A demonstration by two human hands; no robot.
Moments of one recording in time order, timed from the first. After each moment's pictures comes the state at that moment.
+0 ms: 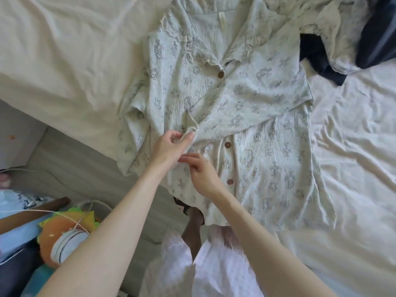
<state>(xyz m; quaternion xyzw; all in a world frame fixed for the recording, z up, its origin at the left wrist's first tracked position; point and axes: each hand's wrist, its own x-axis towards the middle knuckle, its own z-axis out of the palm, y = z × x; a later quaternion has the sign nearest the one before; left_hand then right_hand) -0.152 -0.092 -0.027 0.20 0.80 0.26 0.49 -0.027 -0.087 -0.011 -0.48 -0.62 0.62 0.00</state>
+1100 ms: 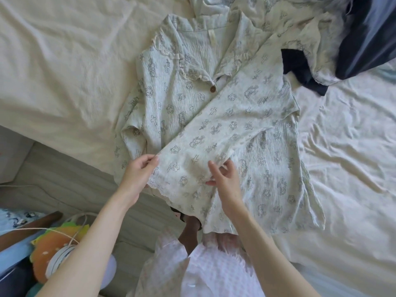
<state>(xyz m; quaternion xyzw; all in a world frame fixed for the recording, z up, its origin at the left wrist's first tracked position) -0.198 -0.131 -0.014 0.14 0.75 0.31 0.56 -0.001 -0.070 -0.001 -0.67 -0.33 0.64 0.15</state>
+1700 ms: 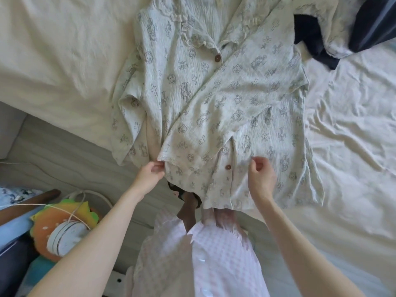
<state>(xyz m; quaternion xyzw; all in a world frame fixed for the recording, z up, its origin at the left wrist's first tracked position) -0.171 -0.194 -0.069 0.13 0.77 0.17 0.60 0.079 -0.090 -0.023 -0.80 -0.47 0.37 0.07</state>
